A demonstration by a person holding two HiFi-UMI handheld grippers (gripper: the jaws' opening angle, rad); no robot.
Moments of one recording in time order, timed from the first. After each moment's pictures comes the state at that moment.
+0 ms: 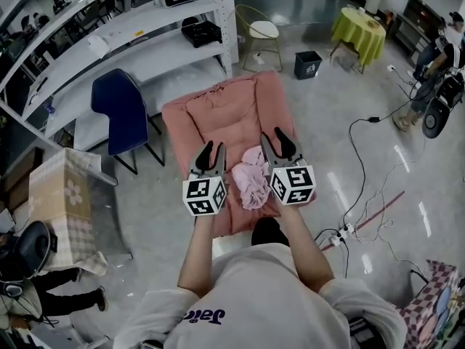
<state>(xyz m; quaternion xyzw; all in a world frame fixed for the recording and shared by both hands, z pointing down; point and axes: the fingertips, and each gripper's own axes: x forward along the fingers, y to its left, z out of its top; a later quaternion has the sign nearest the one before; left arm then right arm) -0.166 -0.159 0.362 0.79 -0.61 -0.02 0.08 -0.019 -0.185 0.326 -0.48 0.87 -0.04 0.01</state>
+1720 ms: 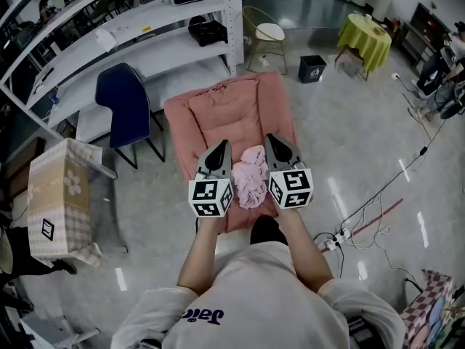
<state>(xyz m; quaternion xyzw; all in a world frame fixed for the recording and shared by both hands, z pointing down) -0.127 -0.135 0.333 0.79 -0.60 -0.03 0.05 -0.015 -0.161 0.324 -0.46 0.89 -0.03 -0.02</state>
